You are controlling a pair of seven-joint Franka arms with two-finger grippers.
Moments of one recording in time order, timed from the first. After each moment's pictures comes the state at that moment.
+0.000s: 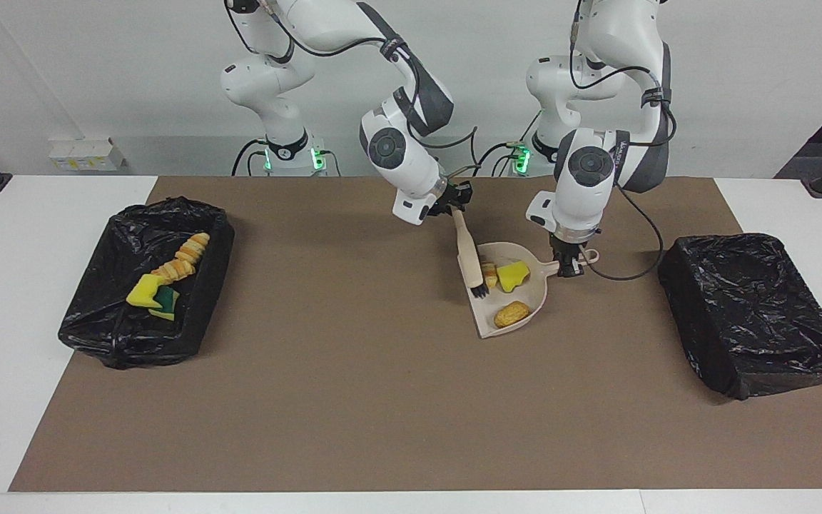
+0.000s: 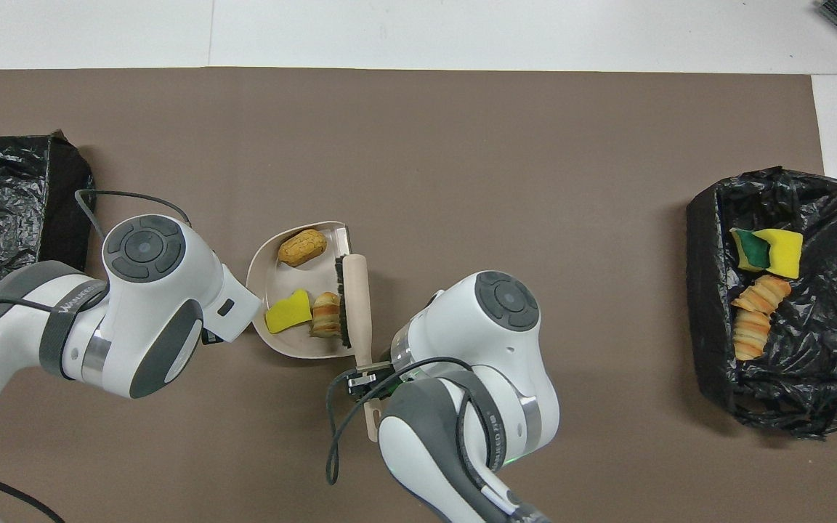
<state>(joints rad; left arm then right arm) -0.11 0.09 -0.22 -2.16 0.17 2.12 1.04 0.59 0.18 0.07 -2.01 0.68 2.09 0.15</state>
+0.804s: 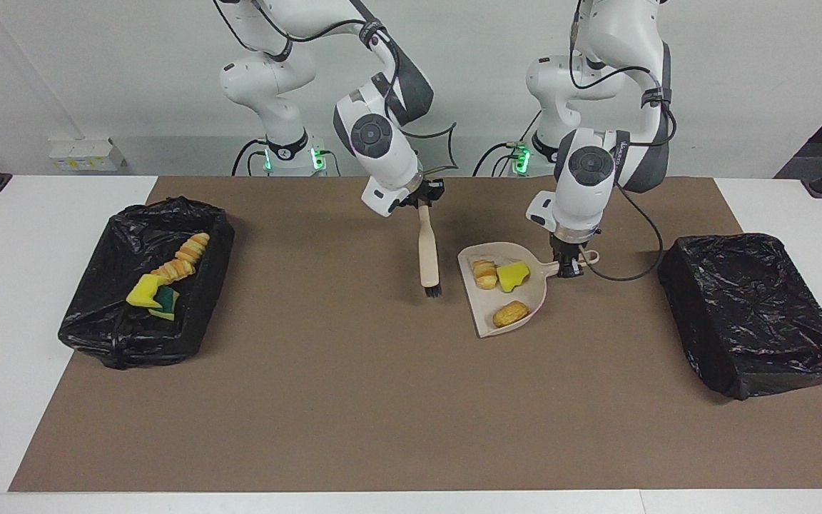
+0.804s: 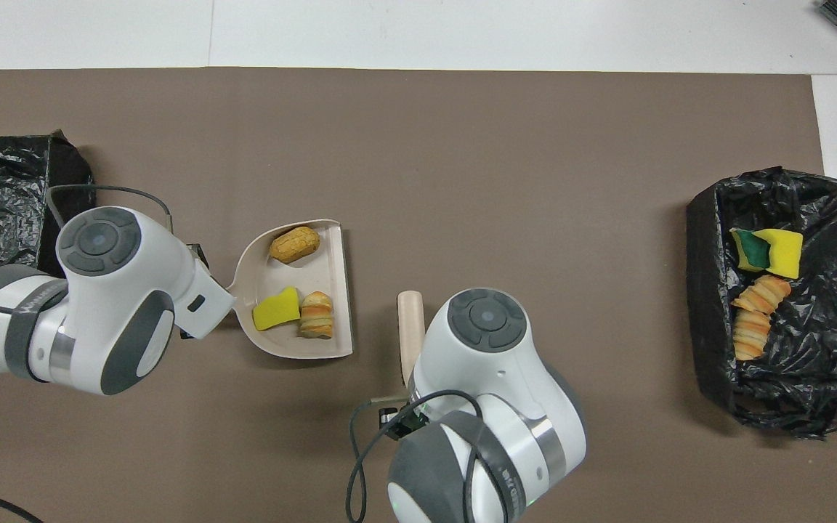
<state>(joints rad) -0.11 0.05 -0.14 -2.16 0.09 2.13 1.22 0.62 0.07 0.08 -2.05 0.41 1.83 0.48</state>
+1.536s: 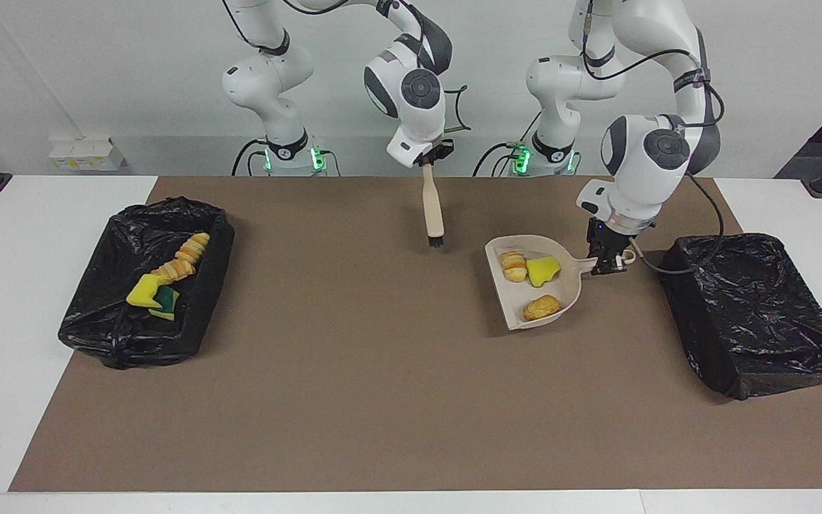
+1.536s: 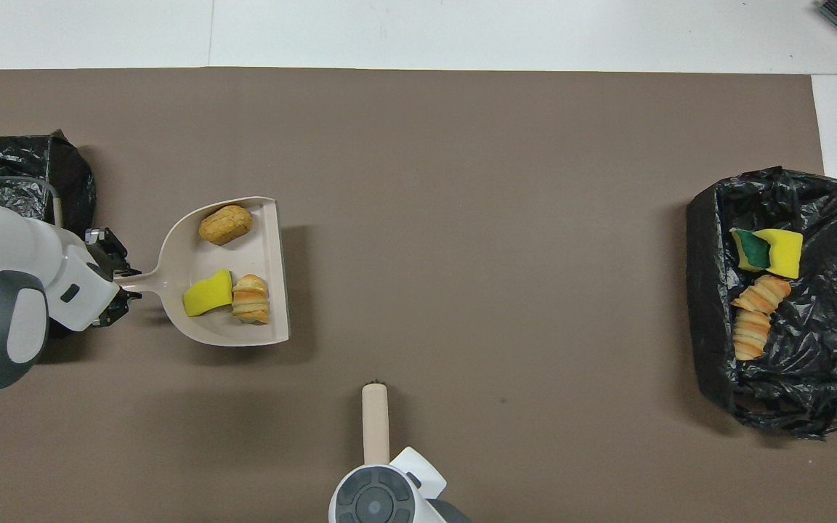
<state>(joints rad) -0.11 0.00 0.08 -2.14 -0.01 2.14 1.49 0.93 0.02 0.09 -2.22 0.40 2.01 0.79</state>
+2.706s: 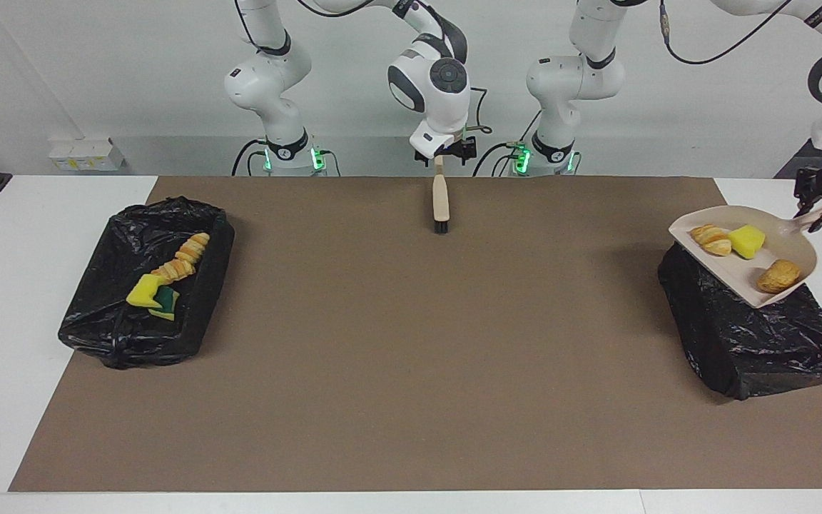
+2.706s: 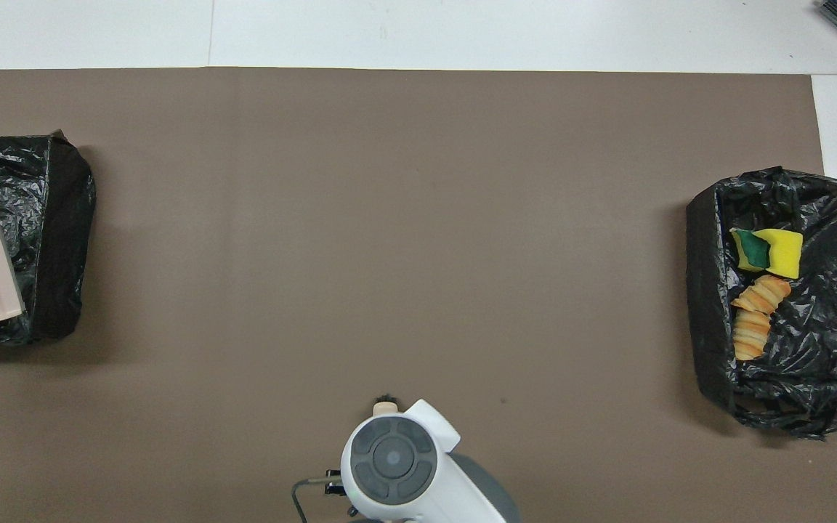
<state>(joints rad) -0.06 0.13 0.59 -1.69 0.02 1.95 1.86 0.80 0.02 0.07 -2.08 0.31 1.94 0.76</state>
